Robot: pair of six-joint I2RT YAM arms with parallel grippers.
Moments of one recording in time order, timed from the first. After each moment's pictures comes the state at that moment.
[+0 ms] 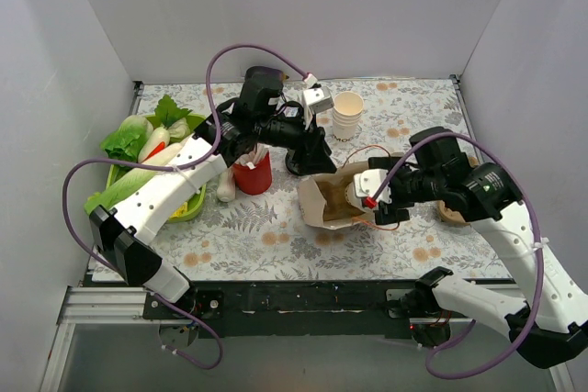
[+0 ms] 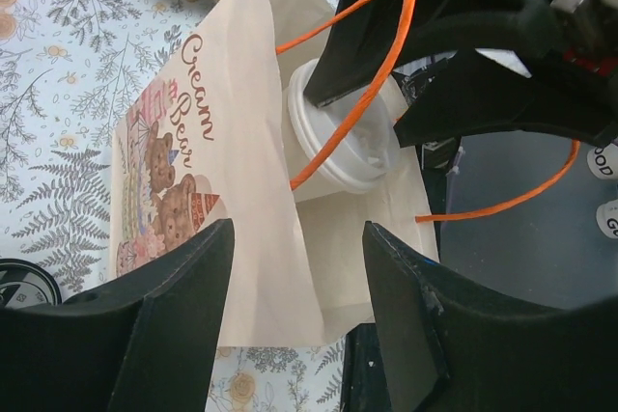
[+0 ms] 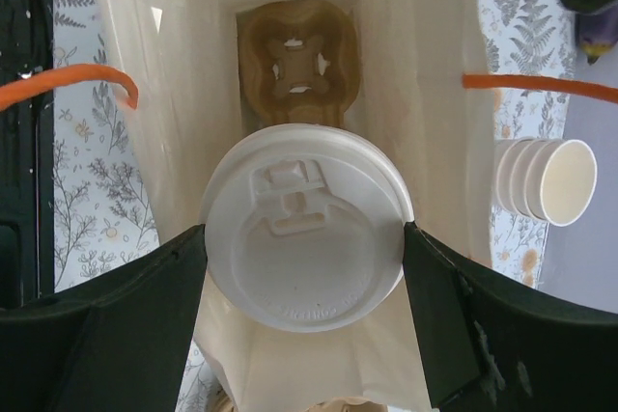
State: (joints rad) left arm -0.73 1.53 1.63 -0.58 0.78 0.03; right arm 0.59 0.97 1.33 -1.19 -0.46 -1.09
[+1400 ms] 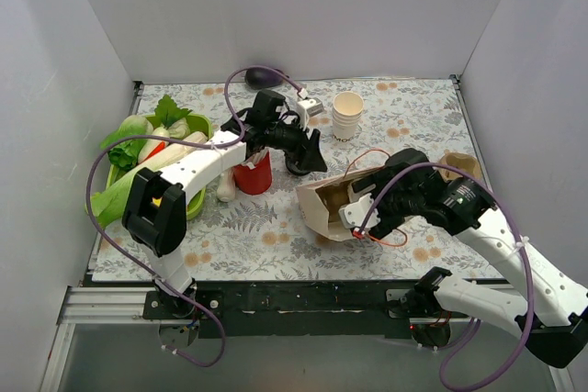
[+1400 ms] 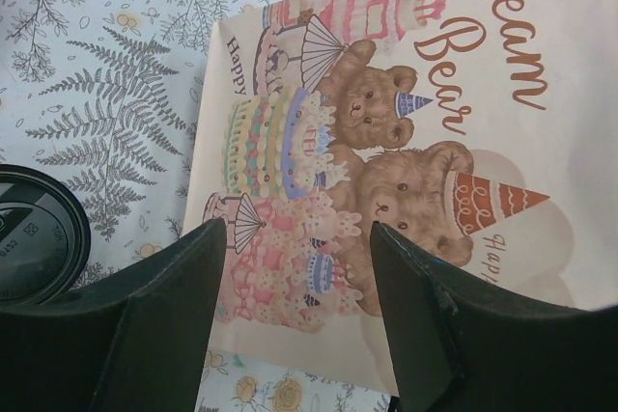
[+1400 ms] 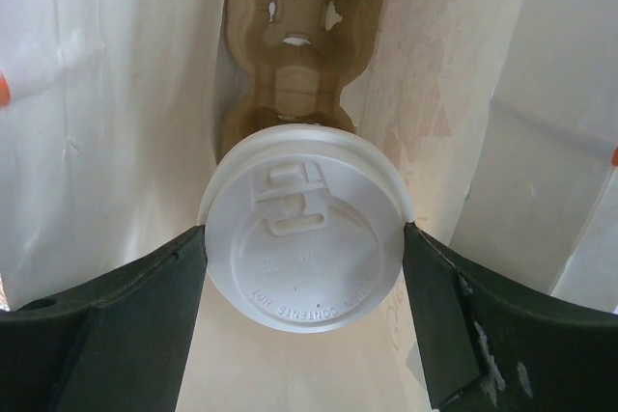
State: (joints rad) left arm -0.59 1.74 1.42 -0.34 0.78 -0.05; right arm 0.75 0.93 1.08 -1.04 -0.21 -1.32
